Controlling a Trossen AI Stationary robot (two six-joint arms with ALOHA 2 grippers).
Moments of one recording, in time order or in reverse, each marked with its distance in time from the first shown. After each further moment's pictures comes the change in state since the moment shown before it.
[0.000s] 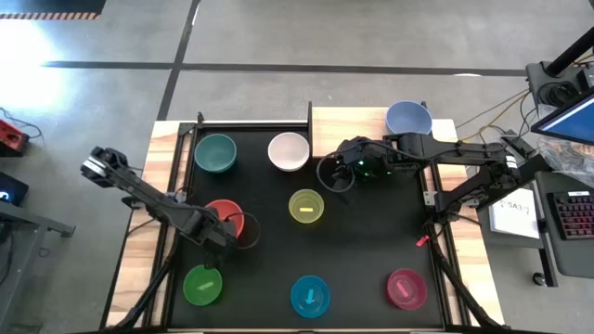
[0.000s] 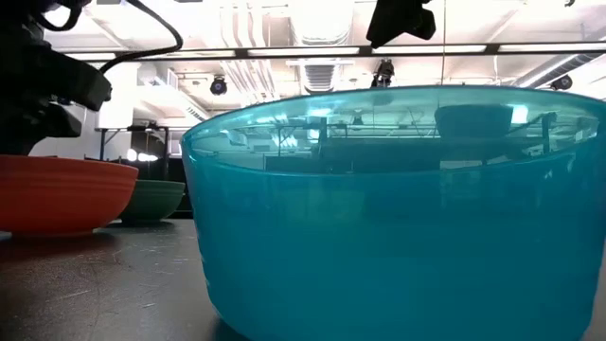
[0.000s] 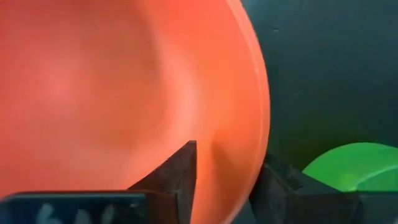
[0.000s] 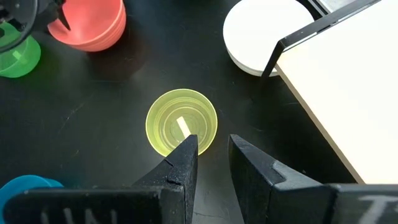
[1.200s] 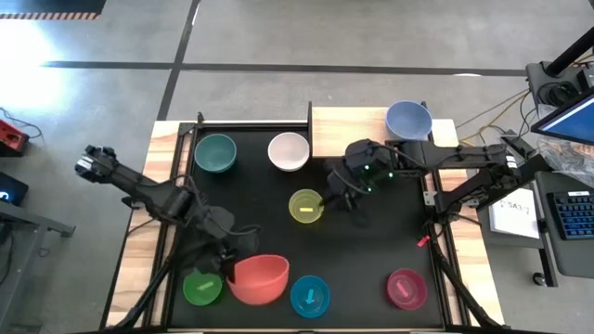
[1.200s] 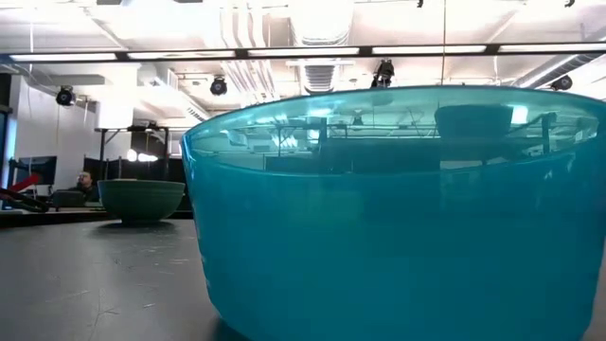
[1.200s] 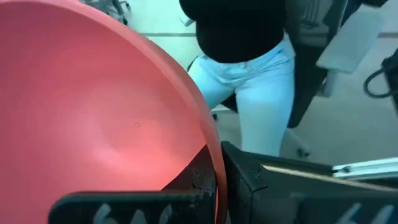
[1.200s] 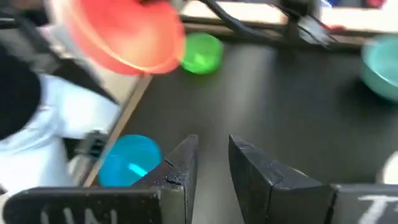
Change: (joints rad) left arm 0.080 -0.090 0.332 0.445 0.593 1.418; right arm 0.074 0.000 -0.002 0.300 -0.513 -0.493
